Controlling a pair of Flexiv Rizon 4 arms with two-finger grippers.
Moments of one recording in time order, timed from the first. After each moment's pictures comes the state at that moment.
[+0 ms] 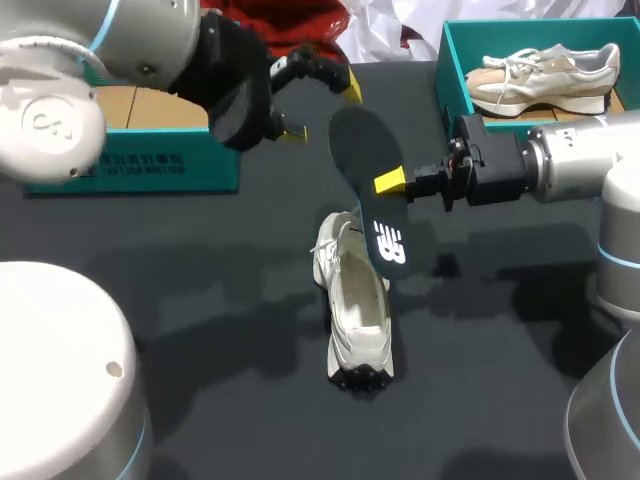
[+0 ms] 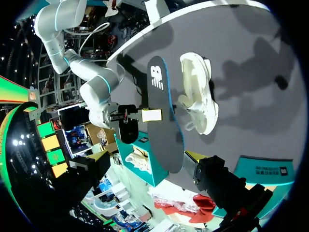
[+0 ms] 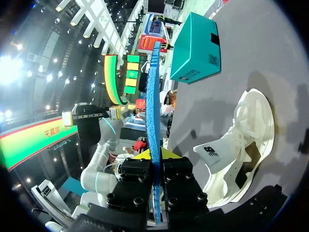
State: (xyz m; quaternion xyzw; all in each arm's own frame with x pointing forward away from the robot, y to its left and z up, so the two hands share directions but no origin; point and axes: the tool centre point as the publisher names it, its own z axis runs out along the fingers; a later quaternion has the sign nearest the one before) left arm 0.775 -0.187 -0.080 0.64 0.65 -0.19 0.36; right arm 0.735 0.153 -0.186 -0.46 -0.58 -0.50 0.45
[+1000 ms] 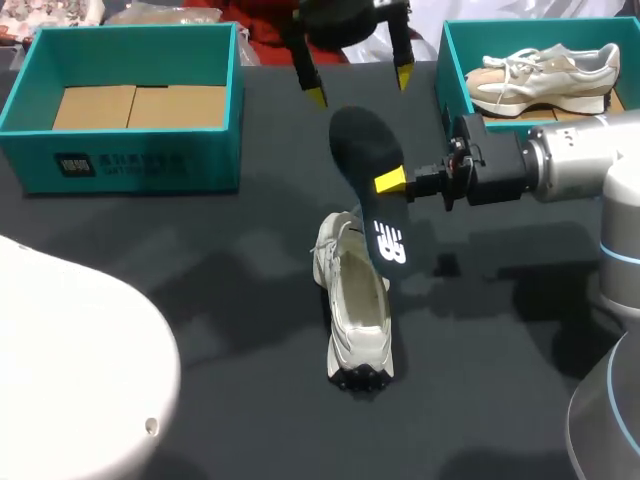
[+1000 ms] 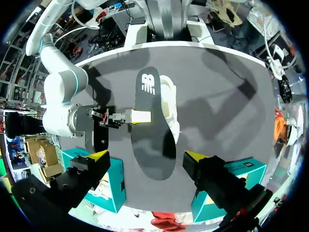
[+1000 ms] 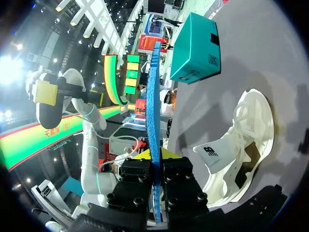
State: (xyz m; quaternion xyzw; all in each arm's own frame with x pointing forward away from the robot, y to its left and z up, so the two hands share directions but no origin) left arm 0.802 -0.228 -0.082 0.69 0.72 -0.10 0.05; right arm 0.735 0.153 -0.186 -0.46 -0.58 -0.50 0.45
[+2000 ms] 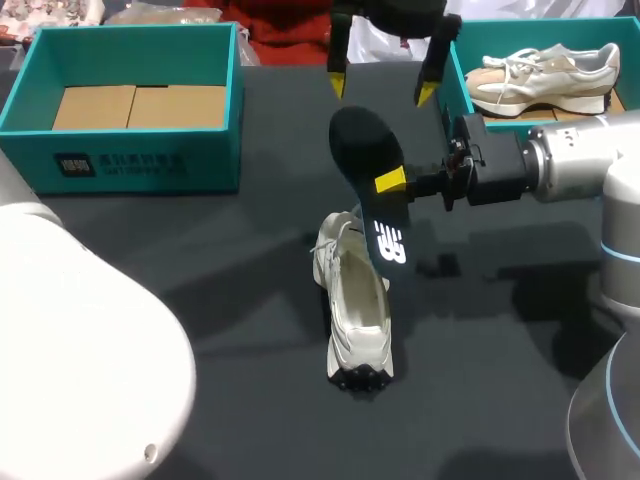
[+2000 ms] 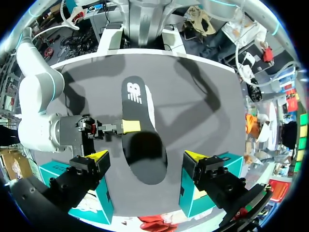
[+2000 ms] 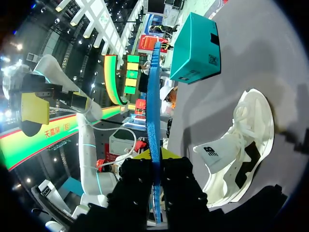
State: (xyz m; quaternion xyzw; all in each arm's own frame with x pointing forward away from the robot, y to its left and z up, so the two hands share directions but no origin) left arm 0.789 -0.242 -0.076 0.71 0.70 0.00 -0.08; right arm 0.735 0.153 -0.186 -0.46 -0.58 -0.50 0.45
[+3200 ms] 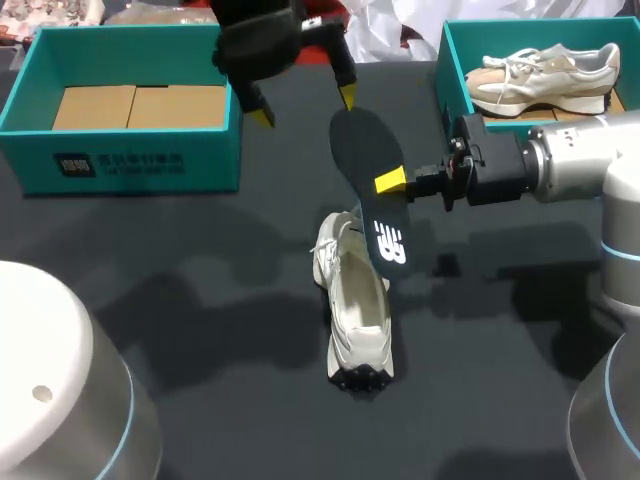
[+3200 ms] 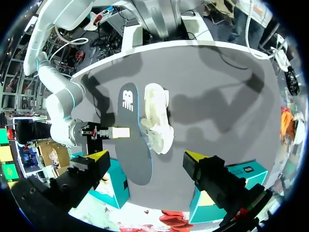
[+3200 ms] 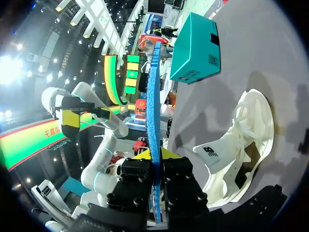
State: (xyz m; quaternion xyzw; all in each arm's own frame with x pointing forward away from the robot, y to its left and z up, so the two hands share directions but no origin) left arm 0.762 -0.164 -0.075 0.70 0.70 -0.13 0.12; right arm 0.735 0.153 -0.186 -0.46 -0.58 -0.50 0.45
